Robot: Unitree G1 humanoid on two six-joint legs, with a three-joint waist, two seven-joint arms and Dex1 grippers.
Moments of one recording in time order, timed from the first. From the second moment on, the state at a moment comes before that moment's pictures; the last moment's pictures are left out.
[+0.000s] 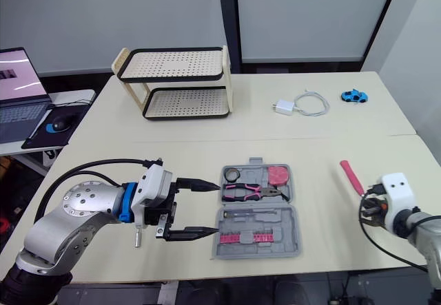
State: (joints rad) left arm -0.18 0.79 -0.06 -0.50 -0.57 0.45 -1.15; right arm 0.07 -0.68 -0.34 -0.36 0.34 0.99 0.49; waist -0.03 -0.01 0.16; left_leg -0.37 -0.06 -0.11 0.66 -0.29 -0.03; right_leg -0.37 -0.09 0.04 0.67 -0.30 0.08
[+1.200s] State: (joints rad) left arm -0.13 0.81 -0.06 -0.50 -0.50 0.40 -1.16; right arm 0.13 -0.56 -0.16 -0.25 0.25 0.64 0.47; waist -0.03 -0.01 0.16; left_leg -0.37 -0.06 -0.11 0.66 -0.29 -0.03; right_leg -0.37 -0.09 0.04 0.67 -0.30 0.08
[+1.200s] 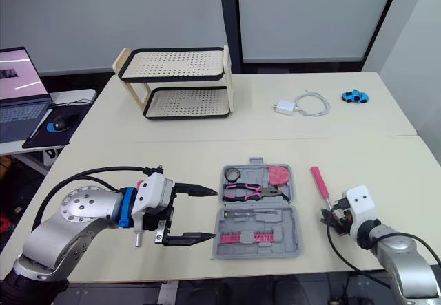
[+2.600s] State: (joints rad) left arm 0.12 0.98 0.14 -0.32 -0.43 0.16 -1.30; right arm -0.17 -1.16 0.22 -0.71 0.28 0.81 0.95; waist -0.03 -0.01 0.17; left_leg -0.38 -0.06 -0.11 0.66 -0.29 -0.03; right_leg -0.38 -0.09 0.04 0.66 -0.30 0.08
